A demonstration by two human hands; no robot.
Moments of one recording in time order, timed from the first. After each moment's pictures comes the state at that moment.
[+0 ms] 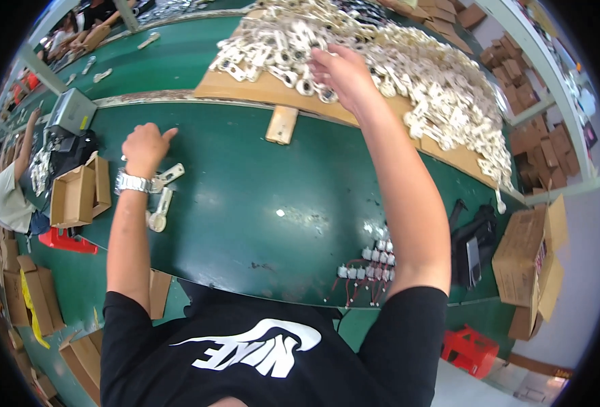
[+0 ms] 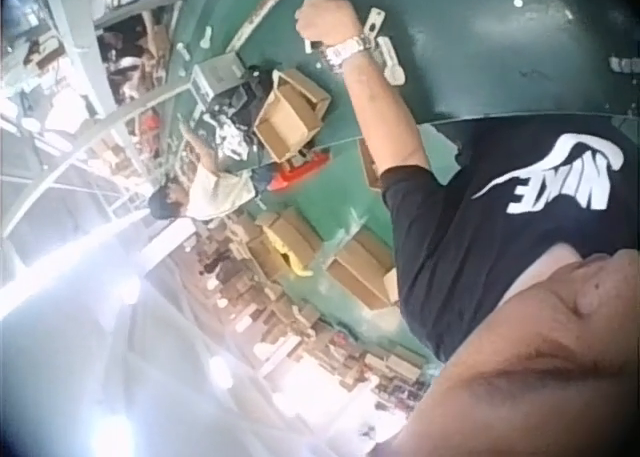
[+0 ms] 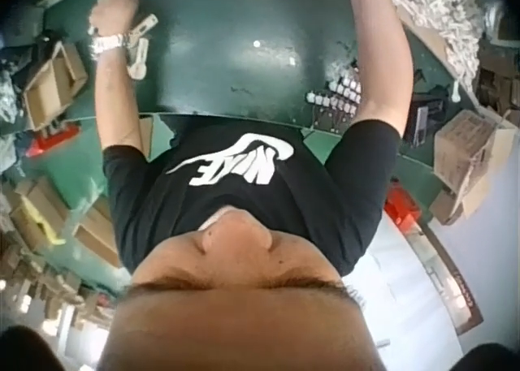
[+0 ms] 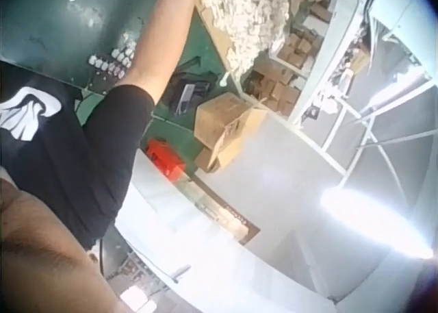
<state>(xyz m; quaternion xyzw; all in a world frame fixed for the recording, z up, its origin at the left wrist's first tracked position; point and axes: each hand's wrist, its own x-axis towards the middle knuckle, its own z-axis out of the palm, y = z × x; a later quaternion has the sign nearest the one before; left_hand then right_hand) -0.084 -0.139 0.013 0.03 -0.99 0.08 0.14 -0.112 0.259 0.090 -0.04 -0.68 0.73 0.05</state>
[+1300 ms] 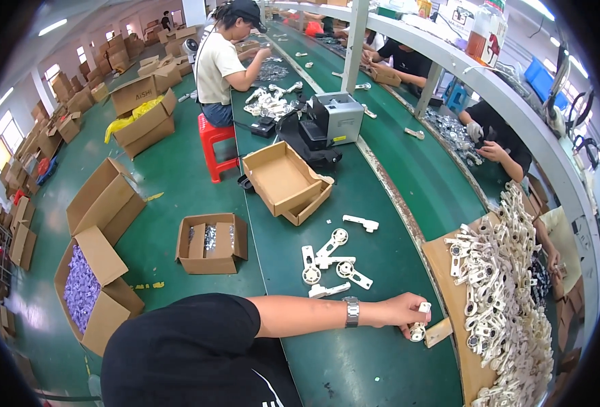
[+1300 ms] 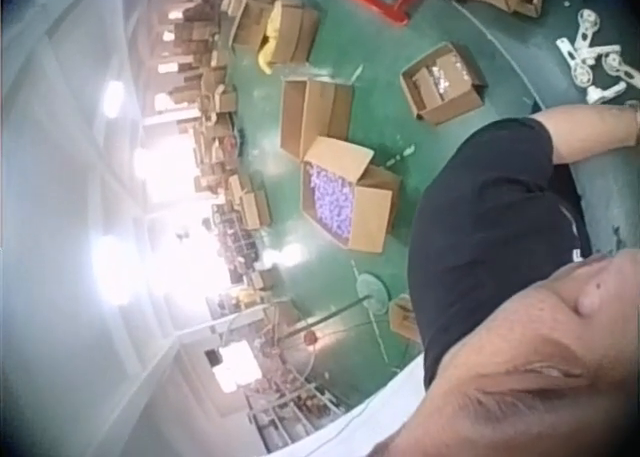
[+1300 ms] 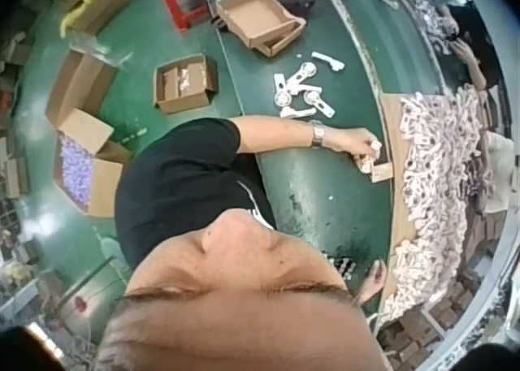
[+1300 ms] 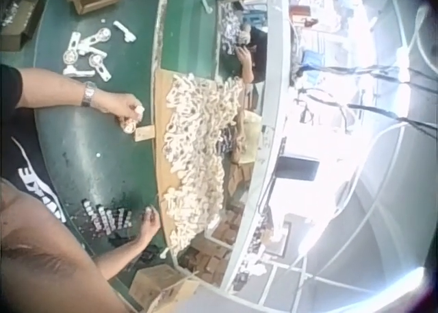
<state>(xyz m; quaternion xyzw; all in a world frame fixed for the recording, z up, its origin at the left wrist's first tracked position) -0.045 -0.031 -0.013 -0.07 -0.53 -0.82 -0.20 0.113 0.412 0.074 -0.13 -0.91 0.39 -0.01</state>
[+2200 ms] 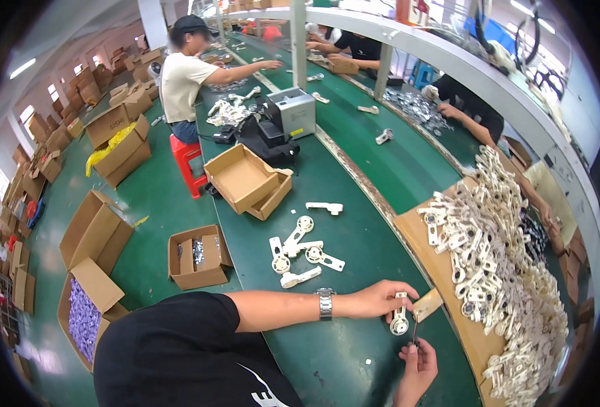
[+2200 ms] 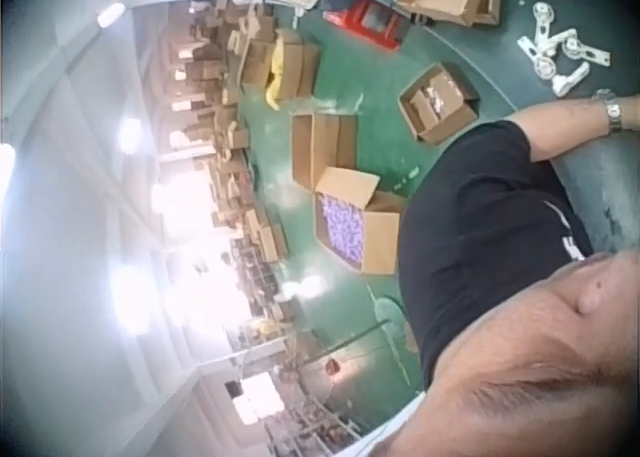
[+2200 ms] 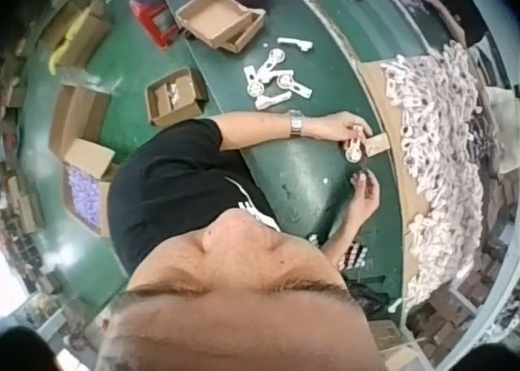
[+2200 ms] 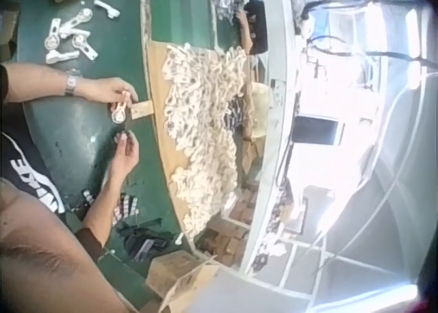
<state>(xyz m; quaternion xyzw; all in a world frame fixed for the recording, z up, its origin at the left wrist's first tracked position) -0.028 -0.005 -0.024 -0.14 -0.59 -0.78 -0.17 0.065 0.221 0.004 -0.06 -0.74 0.67 0.00</state>
